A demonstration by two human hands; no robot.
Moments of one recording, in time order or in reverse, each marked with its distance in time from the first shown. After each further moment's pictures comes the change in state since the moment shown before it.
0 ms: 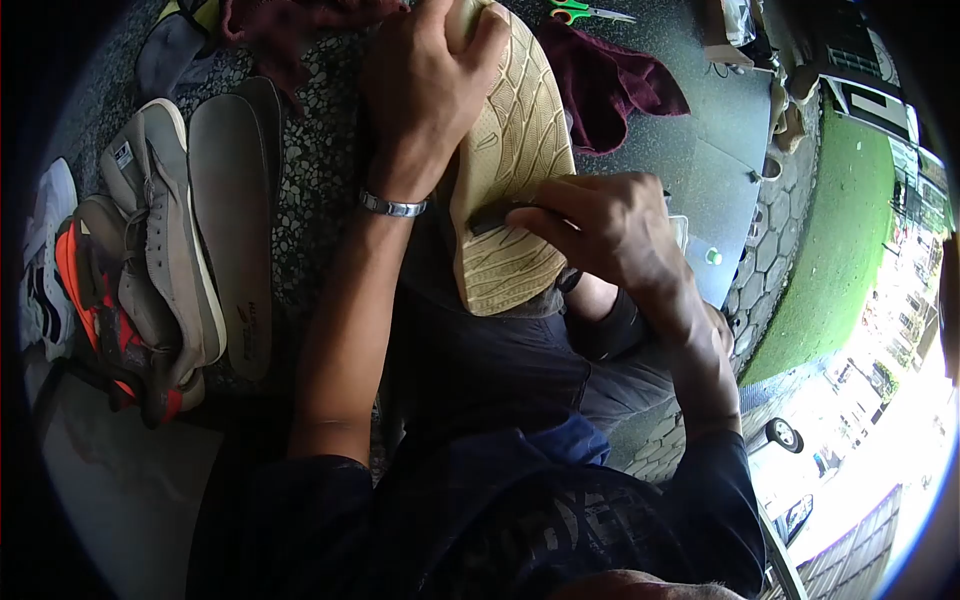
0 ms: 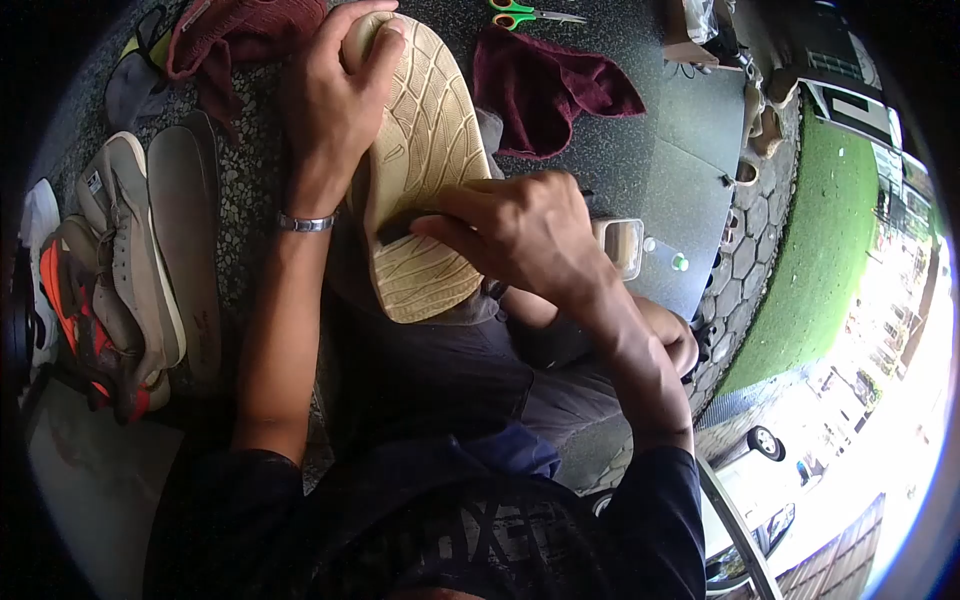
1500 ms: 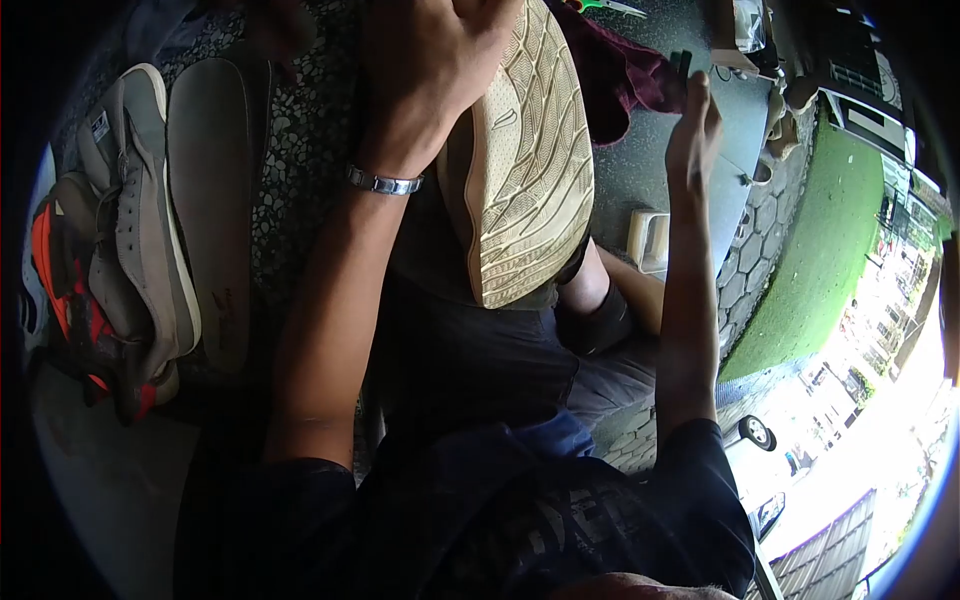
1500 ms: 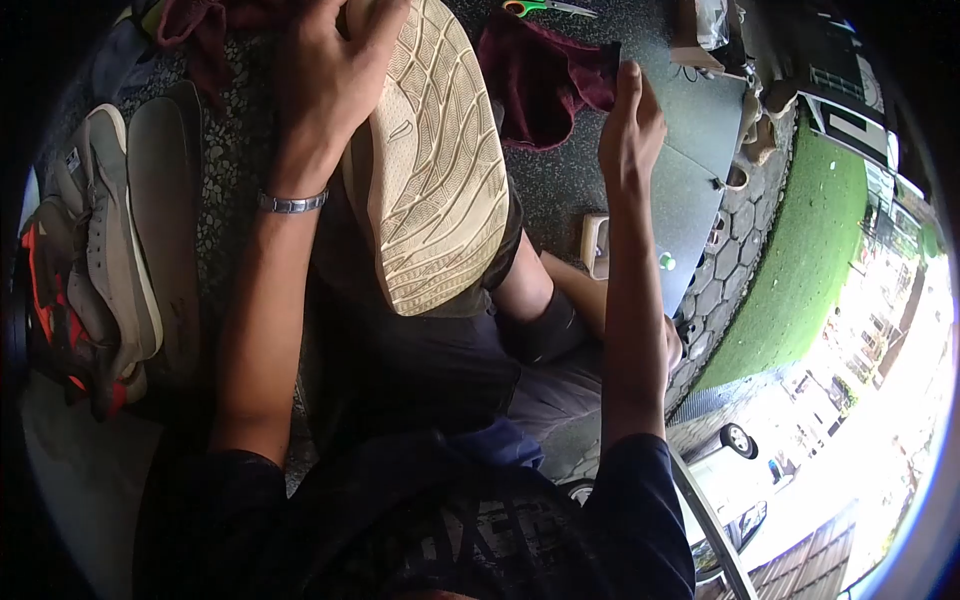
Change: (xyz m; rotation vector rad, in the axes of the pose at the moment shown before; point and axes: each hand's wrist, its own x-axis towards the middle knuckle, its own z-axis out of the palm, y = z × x) left_hand 0.007 0.007 -0.006 -0.080 -0.052 -0.163; right_hand 0.003 0.154 0.021 0.280 0.605 0.677
